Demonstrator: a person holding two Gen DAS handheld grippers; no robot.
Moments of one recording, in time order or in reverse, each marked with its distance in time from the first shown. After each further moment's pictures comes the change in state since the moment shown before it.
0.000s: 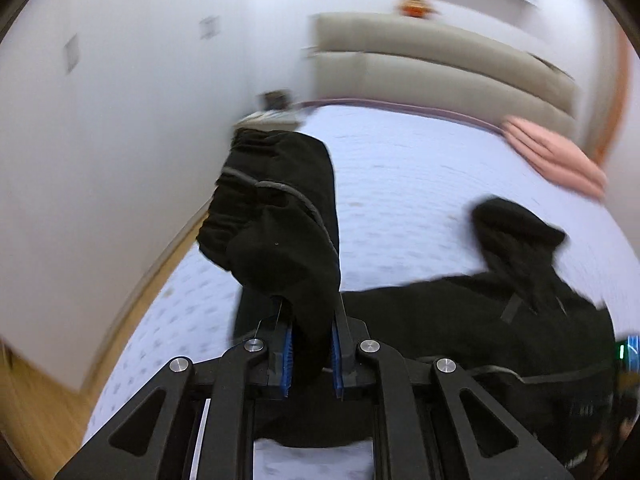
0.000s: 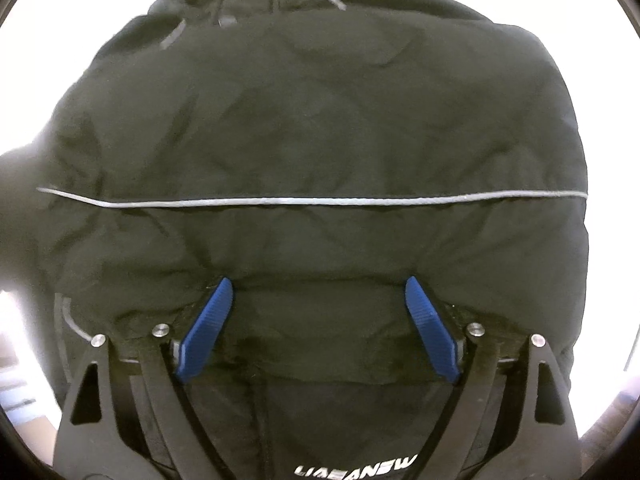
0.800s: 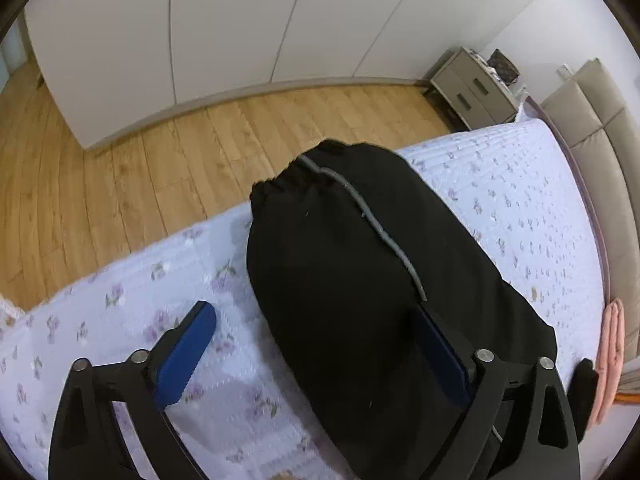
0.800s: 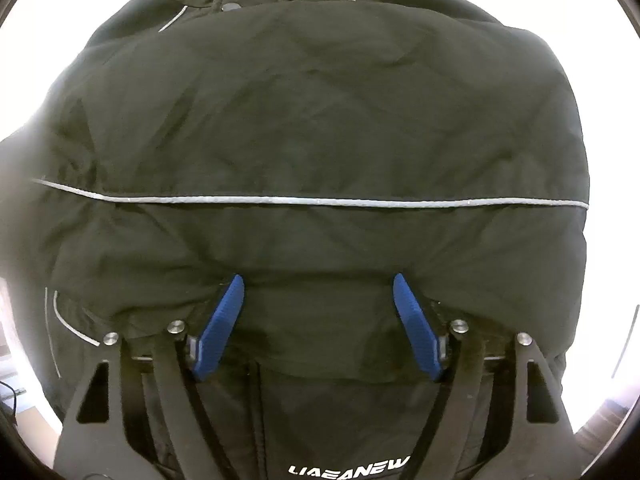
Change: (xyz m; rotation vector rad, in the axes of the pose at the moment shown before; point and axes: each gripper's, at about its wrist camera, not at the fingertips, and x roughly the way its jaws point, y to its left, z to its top) left arm 0.171 0.301 -0.126 -0.880 0.363 0.194; right arm -0.007 0.019 0.001 -0.048 0.046 -0.071
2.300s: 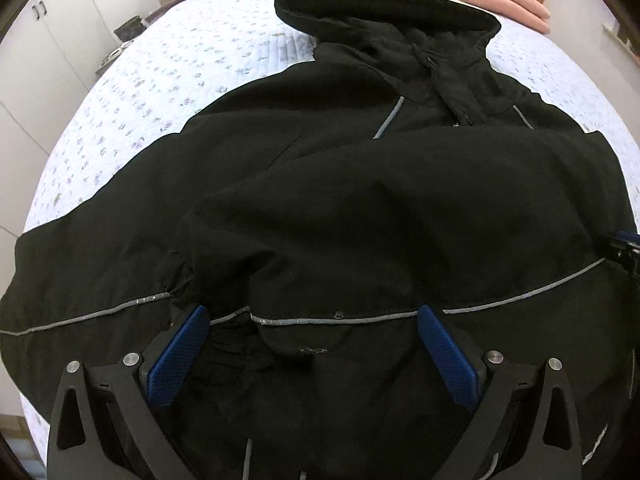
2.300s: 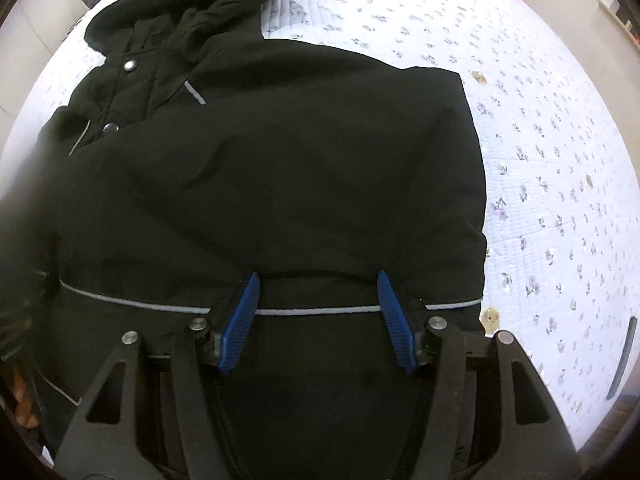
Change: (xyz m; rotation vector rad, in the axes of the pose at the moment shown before) left arm -0.034 -0.339 -0.389 1.209 0.106 -0.086; right arm -0.024 -0.117 0.034 0.090 -0.160 -0.031
